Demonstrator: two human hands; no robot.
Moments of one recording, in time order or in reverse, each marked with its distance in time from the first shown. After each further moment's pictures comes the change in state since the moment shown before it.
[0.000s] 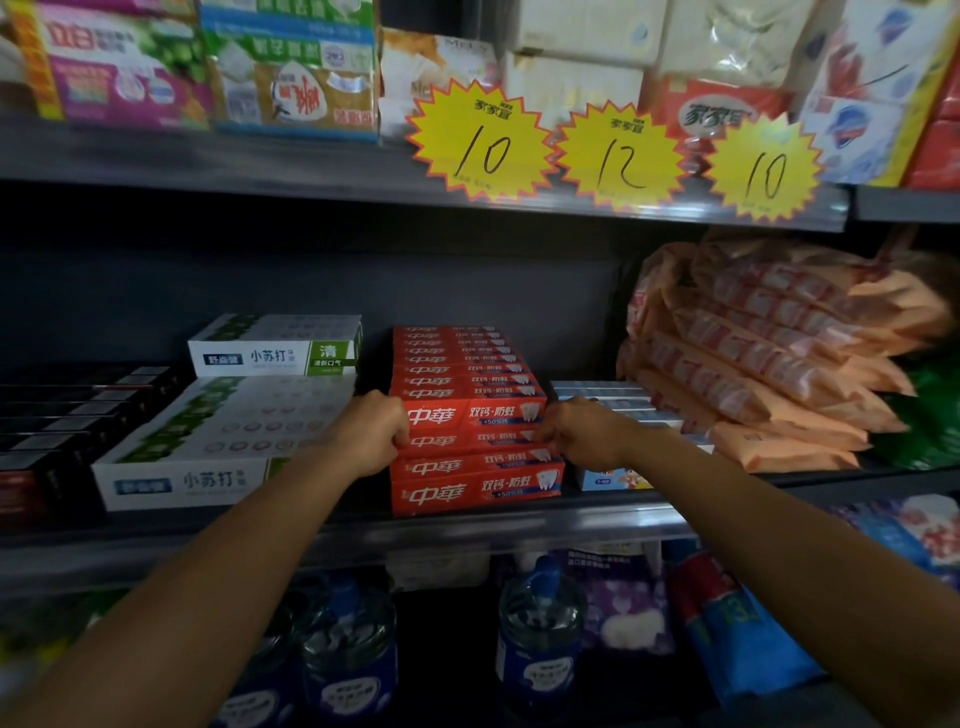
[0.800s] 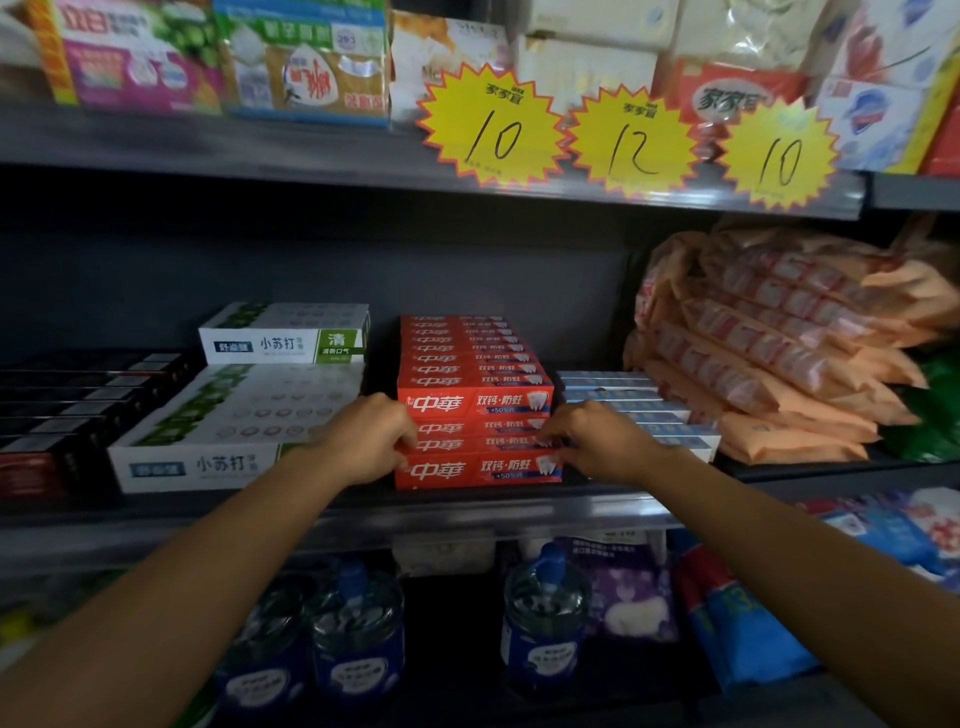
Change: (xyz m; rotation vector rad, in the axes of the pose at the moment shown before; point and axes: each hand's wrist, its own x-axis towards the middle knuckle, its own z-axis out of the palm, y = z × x) left_hand -0.022 -0.006 -0.002 0.063 -0.088 0.136; right_hand -0.015 -0.008 0.016 -0.101 0.130 0.004
